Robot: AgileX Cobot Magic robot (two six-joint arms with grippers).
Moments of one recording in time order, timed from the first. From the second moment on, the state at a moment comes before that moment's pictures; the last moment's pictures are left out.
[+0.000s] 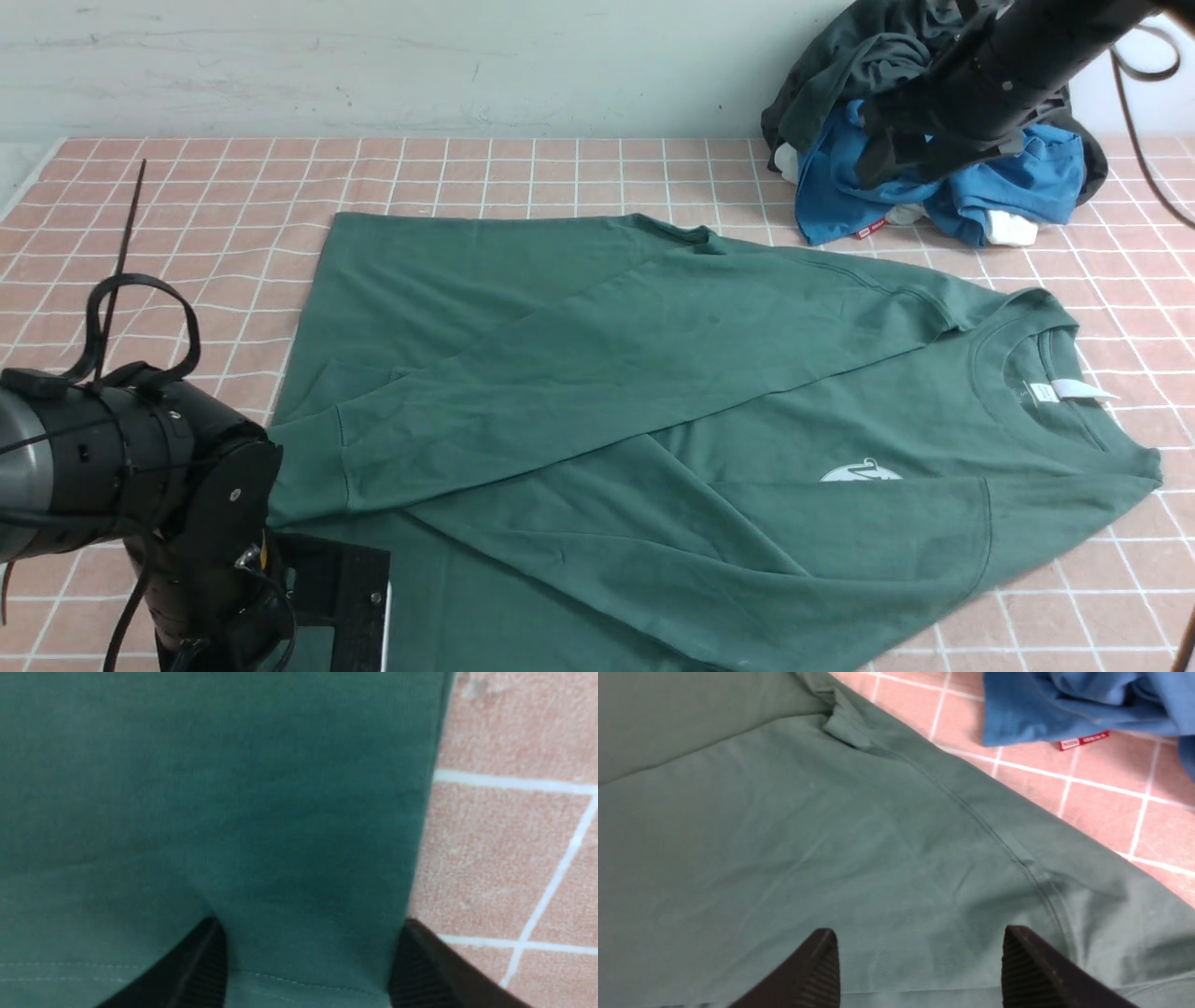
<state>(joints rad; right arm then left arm) 0.12 2.15 -2.15 0.24 1.25 -0.15 -0.35 1.63 -0.74 0.21 0.81 0.95</state>
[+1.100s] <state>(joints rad) 0.21 1.53 -1.08 0.20 1.07 -0.80 -0.35 1.34 -0.75 0.13 0.87 0.36</state>
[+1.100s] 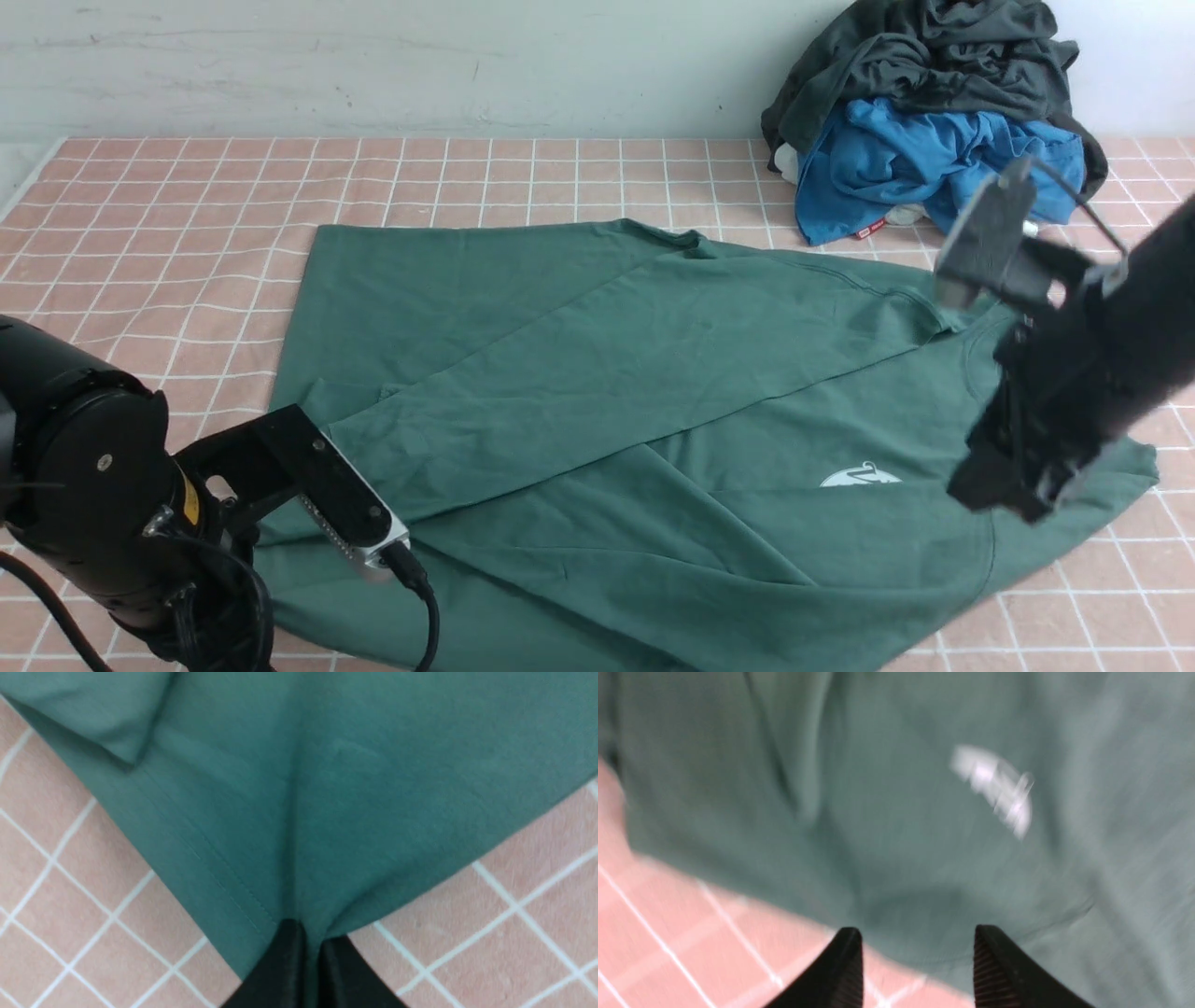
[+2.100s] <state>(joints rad) 0.21 1.60 -0.86 -0.24 0.72 -0.66 -0.30 1.28 -0.88 0.04 0.97 0.17</state>
